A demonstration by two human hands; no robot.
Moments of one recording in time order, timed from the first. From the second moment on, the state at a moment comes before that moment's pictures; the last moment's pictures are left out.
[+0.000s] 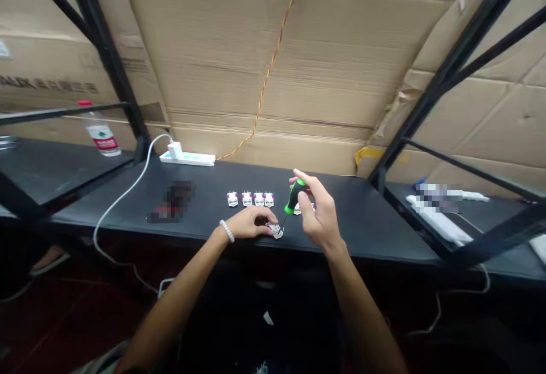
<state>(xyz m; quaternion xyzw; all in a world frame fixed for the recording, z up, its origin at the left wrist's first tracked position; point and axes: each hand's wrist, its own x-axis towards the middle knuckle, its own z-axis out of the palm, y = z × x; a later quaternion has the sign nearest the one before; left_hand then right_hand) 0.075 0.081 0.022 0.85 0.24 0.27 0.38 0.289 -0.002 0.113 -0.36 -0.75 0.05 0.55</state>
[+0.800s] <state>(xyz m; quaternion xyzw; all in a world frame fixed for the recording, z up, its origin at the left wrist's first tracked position) 0.075 0.081 0.021 0.85 0.24 0.28 0.37 0.287 -0.004 0.118 -0.39 -0.72 0.00 0.58</state>
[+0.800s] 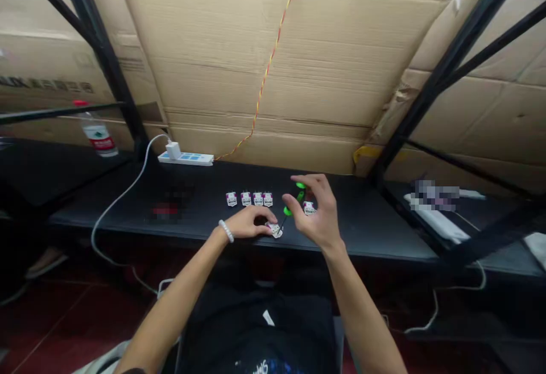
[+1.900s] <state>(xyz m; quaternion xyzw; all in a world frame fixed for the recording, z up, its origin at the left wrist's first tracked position) 0.075 0.082 0.019 0.85 0.23 0.28 0.37 0.291 0.004 0.109 -0.38 -0.73 0.02 0.57</state>
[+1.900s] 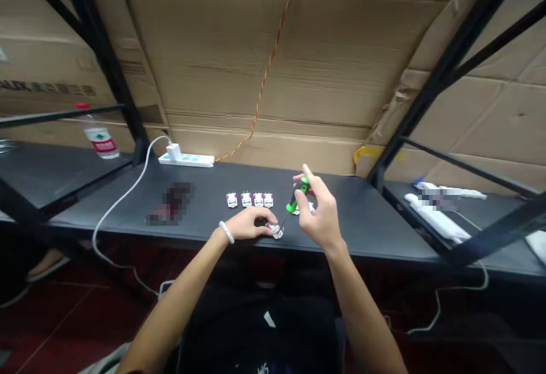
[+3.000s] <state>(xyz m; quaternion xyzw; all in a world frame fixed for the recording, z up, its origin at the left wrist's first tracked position) 0.074 0.076 0.028 0.91 0.15 0.28 0.28 0.328 0.010 0.076 -0.39 -0.66 0.11 0.63</state>
